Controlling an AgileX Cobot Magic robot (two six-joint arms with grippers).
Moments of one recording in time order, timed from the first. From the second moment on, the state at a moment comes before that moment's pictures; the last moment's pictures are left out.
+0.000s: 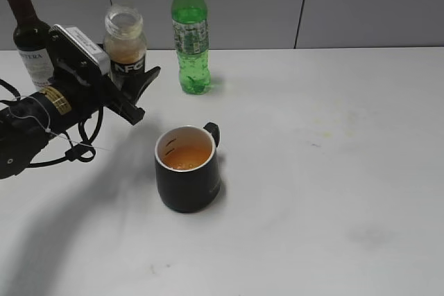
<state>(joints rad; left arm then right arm) -0.27 2.04 -0.76 0.31 -1.19 0.45 0.07 0.00 -0.41 -0.05 0.94 0.03</state>
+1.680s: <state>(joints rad) -0.26 2.27 -0.96 0.10 -1.01 0.05 0.07 0.00 -0.41 -0.05 0.94 0.03</state>
